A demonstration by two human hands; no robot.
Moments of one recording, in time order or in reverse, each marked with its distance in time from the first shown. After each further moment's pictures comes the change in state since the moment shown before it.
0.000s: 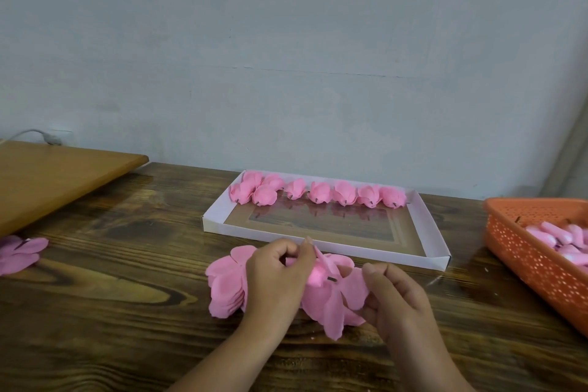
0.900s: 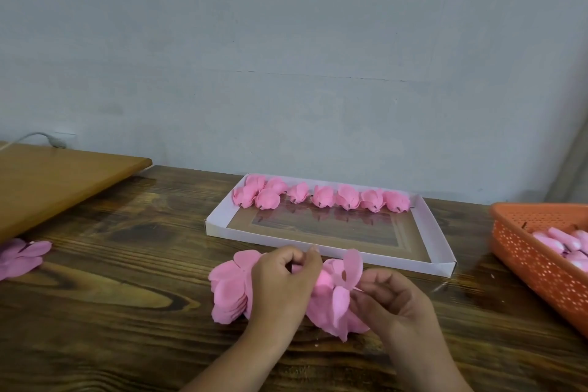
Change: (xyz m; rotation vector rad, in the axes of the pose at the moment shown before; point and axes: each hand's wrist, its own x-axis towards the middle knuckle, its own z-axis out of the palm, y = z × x) left_hand -0.001 0.000 0.002 0.037 -0.009 0.007; right_hand 0.002 0.006 -0.002 -0.057 -0.035 -0.019
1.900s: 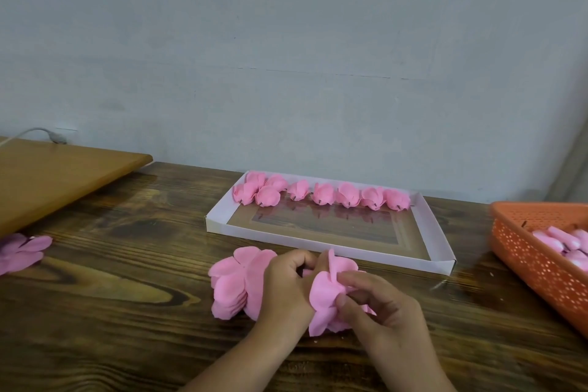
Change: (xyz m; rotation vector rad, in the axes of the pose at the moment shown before) left_hand -0.006 0.013 -0.005 -0.054 -0.272 -0.047; right_hand -0.006 0.007 0.009 -0.276 0.005 -0.219
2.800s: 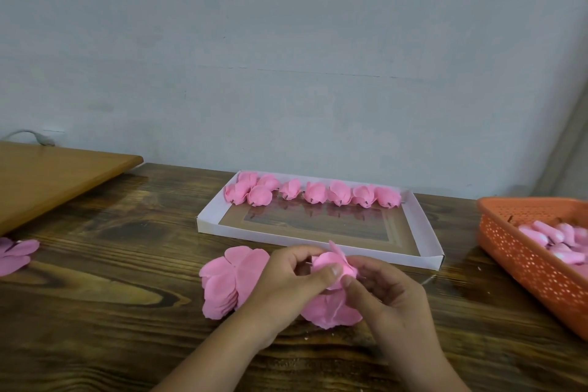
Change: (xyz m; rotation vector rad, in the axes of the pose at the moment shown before) left_hand 0.000 0.004 -0.006 -0.211 -0.291 -0.074; right_hand 0.011 0.010 -0.016 0.133 0.044 -0.031
